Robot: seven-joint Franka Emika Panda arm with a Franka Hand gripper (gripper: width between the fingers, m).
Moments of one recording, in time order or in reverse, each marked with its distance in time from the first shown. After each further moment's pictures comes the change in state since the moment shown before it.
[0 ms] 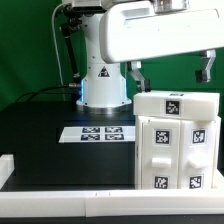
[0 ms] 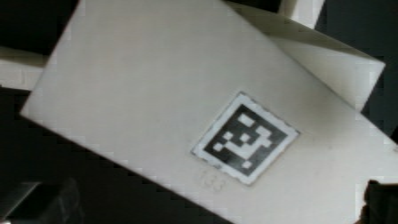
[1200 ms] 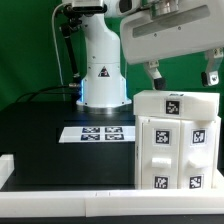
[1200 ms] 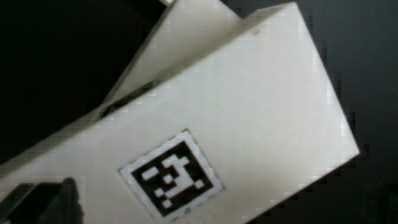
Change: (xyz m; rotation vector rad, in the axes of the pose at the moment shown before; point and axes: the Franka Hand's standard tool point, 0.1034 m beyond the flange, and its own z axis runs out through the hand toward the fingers) arm 0.001 -0.012 0.002 0.064 -0.015 1.230
